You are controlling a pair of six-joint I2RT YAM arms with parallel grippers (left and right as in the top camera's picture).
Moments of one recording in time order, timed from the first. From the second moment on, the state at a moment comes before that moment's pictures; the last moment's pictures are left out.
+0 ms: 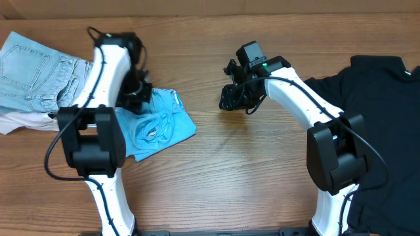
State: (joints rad) left arm -0.03 2.18 1.88 -1.51 -0.01 -0.02; right arm 0.40 2.06 1.59 -0.87 -0.42 0.18
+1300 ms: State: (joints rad) left arm -0.01 2.20 1.87 -1.63 0.08 0.10; right arm 0.44 2.07 1.56 -0.80 -0.51 0.20
